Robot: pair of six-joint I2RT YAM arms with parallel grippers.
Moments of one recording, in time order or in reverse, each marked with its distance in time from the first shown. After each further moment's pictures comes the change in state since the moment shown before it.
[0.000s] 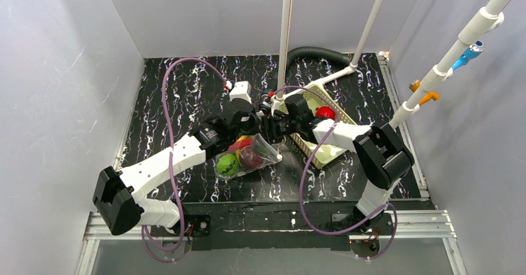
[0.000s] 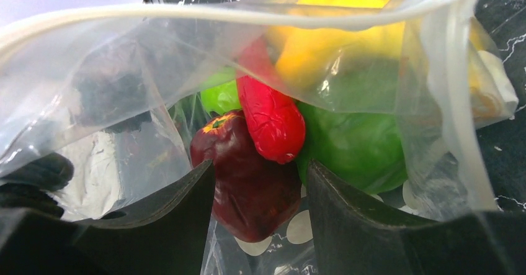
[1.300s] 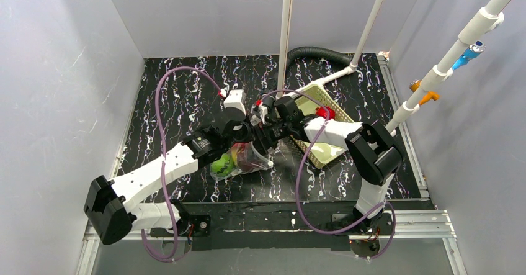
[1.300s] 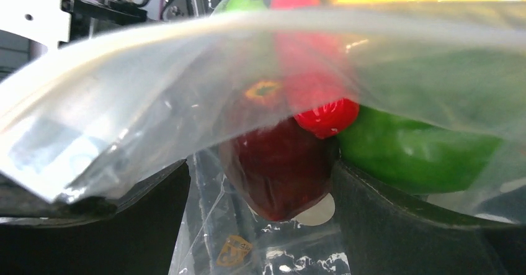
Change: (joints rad) left arm 0.005 -0.083 -0.106 0.018 0.008 0.027; right arm 0.047 0.073 0.092 -0.149 -0.152 -0.207
